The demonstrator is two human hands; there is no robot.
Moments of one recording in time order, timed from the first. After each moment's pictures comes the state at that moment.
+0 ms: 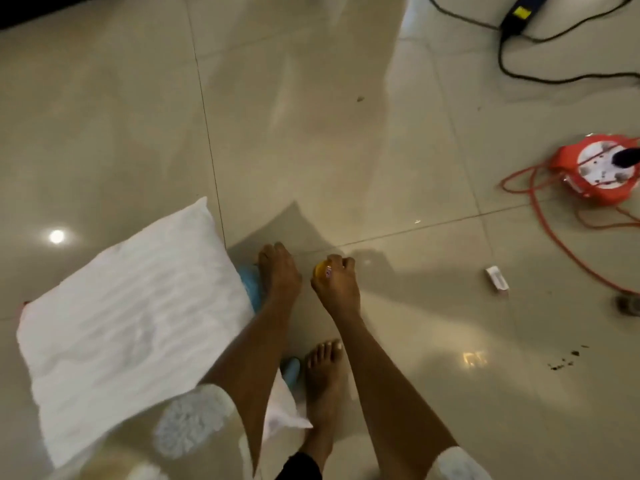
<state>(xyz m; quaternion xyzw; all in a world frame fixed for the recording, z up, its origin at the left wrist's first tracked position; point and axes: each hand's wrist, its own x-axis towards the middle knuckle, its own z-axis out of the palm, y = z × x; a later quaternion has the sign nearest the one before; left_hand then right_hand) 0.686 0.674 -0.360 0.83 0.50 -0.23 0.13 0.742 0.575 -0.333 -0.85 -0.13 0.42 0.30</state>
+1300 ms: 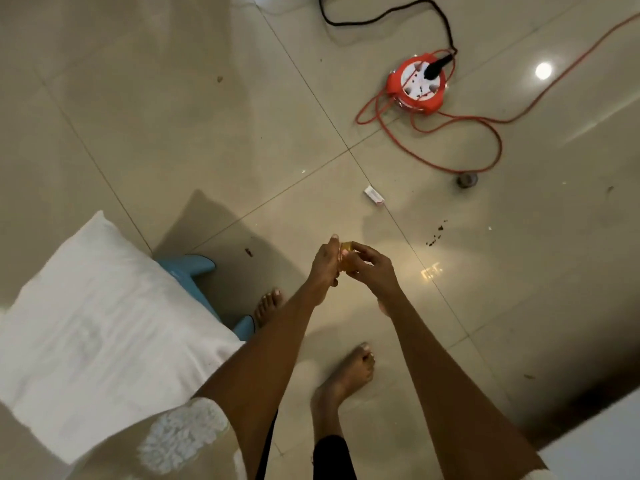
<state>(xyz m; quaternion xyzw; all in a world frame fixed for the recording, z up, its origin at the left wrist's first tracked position) 0.745 0.443 -0.238 0.57 0.46 -0.29 0.61 0.761 0.330 -0.229 -0.69 0.22 0.38 0.58</state>
